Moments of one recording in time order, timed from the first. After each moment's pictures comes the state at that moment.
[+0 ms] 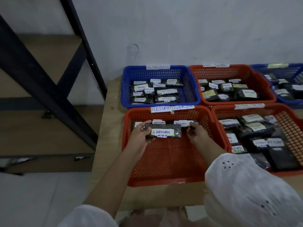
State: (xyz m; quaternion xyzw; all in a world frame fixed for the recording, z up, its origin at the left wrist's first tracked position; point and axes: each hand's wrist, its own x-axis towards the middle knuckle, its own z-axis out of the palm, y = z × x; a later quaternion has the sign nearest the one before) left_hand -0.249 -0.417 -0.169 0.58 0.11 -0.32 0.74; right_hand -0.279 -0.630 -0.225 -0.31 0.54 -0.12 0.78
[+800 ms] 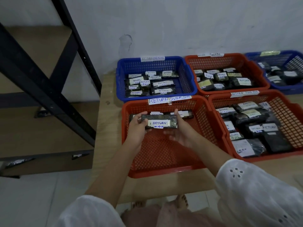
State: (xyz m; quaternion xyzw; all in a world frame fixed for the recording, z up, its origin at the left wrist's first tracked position) left_hand -0.247 -0.413 -0.172 0.65 0.07 -0.27 0.71; right_hand -0.304 -0.563 -0.191 -0.50 0.36 0.11 0.78
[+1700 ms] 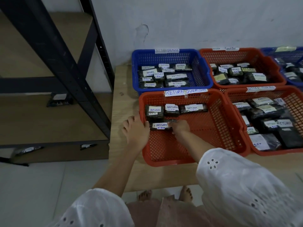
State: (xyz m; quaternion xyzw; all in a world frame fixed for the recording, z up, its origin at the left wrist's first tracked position) left_hand -0.244 -0.350 -0.205 0.94 -0.05 -0.12 0.32; right_hand -0.270 -0.504 -0.241 -0.68 0.52 0.06 0.51
